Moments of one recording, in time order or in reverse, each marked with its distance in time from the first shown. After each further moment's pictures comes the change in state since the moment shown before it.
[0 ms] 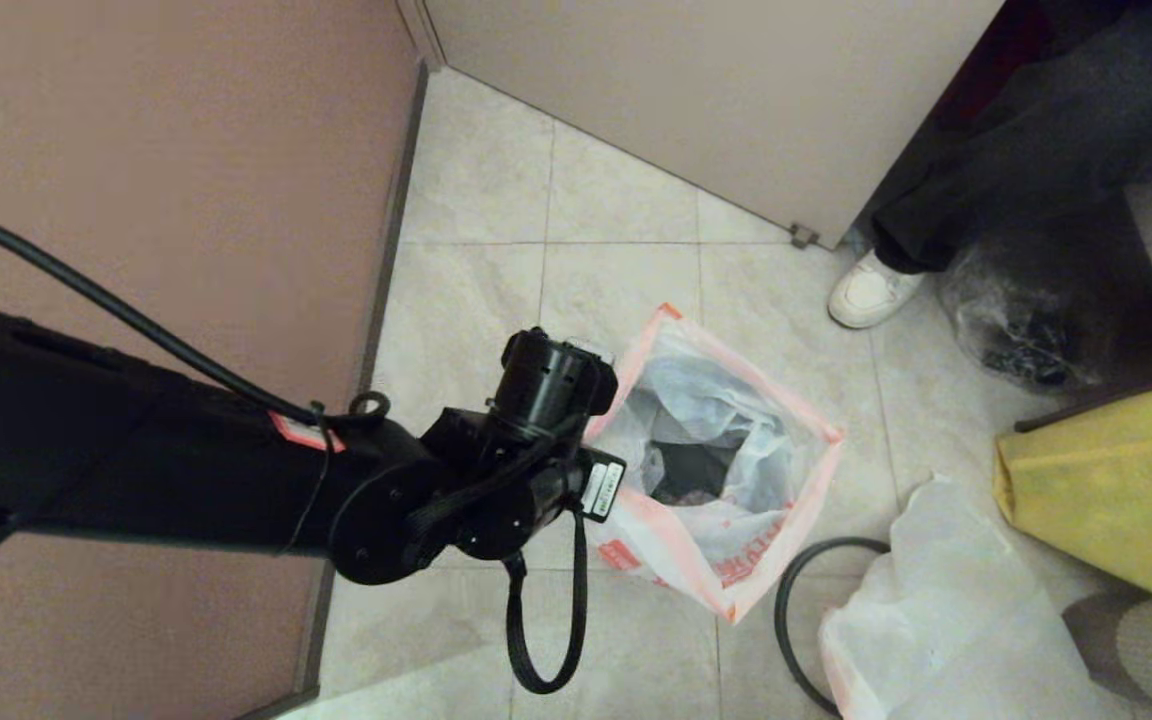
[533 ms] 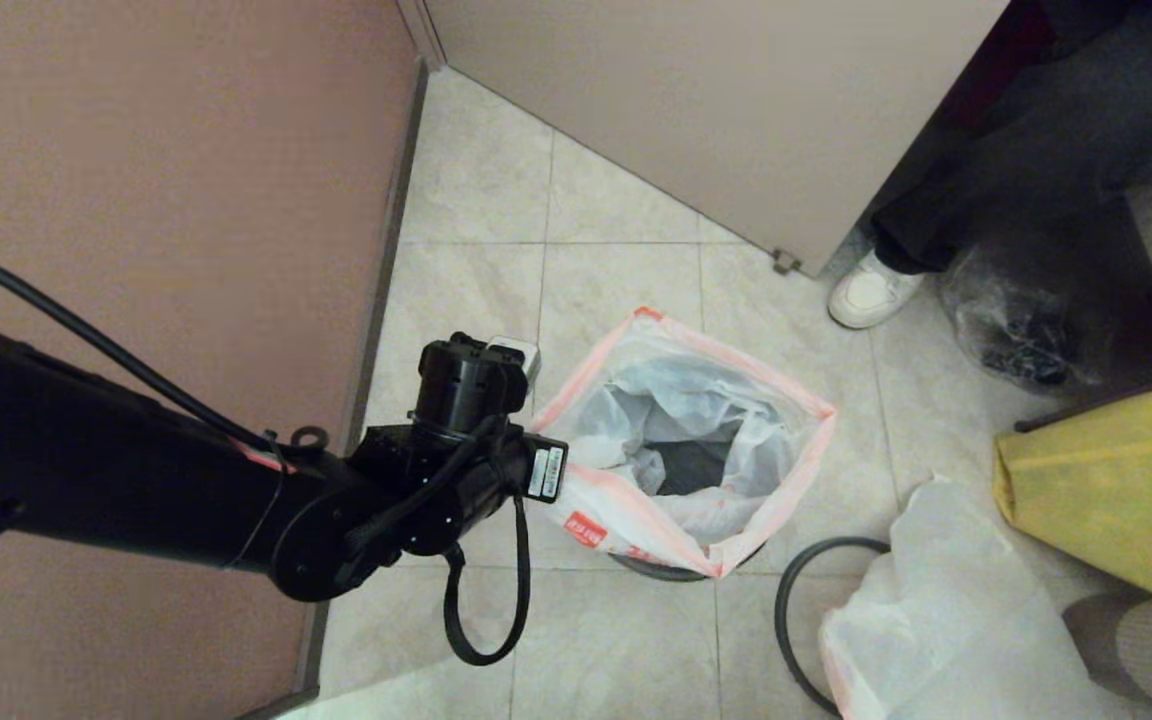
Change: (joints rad) left arm 0.130 -0.022 0.164 -0.259 -0.086 -0.010; right arm -0.001 0.166 -0.271 0.116 0.060 0.030
